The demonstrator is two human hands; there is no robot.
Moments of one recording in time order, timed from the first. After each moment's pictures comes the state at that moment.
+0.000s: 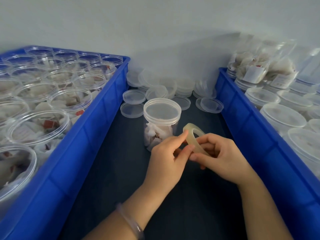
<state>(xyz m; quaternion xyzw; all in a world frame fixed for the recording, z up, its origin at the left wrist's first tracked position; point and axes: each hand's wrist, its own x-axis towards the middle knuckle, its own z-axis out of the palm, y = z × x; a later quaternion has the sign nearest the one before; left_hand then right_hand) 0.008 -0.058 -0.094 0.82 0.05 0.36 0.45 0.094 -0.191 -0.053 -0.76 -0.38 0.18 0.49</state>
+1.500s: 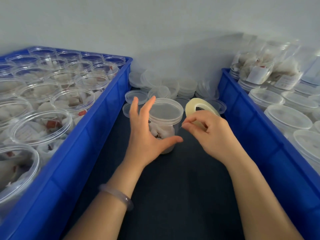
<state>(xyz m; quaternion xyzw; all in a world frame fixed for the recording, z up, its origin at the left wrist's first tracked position) 0.015 -0.001 -0.076 0.82 0.10 0.37 0.42 0.105 -0.146 -0.033 -0.81 -0.43 -0.04 0.40</state>
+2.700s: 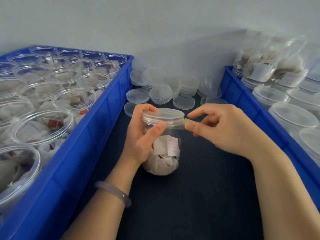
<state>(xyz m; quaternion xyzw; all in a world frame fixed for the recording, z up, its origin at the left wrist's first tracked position) 0.014 0.014 -0.079 0.69 -0.03 0.38 0.61 0.096 -0.158 0.008 -0.86 -0.39 0.08 0.33</state>
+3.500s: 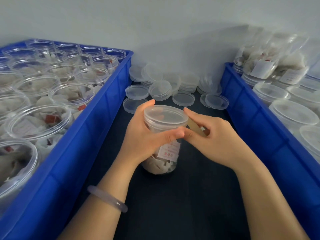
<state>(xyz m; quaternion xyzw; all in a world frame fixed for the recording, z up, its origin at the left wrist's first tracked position) 0.000 0.007 -0.071 0.76 0.12 0.28 0.57 0.085 -0.155 -0.023 -0.85 -0.39 0.11 0.35</state>
